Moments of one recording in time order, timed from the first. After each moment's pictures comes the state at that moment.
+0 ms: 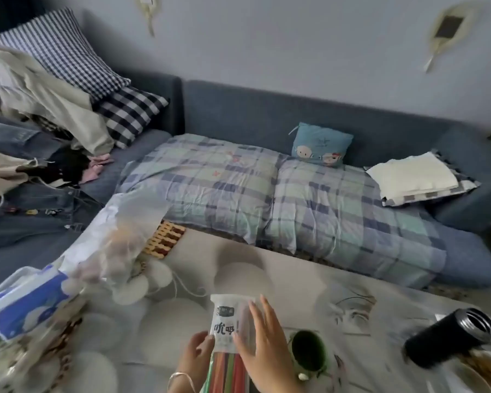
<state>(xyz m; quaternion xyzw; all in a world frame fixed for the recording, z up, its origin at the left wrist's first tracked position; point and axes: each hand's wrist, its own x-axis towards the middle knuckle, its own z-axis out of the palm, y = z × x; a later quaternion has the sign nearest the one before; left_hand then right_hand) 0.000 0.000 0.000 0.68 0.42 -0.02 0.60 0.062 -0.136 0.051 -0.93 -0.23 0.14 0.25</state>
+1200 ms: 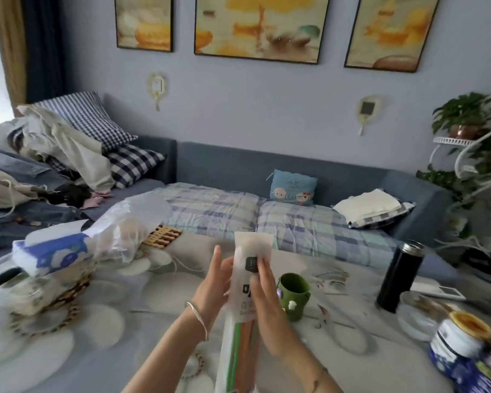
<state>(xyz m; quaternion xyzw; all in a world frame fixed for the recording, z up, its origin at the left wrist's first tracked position) -0.119 -0.071 0.044 0.63 0.10 0.08 0.76 -0.108 -0.188 0.029 -0.77 -0.27 0.08 0.57</state>
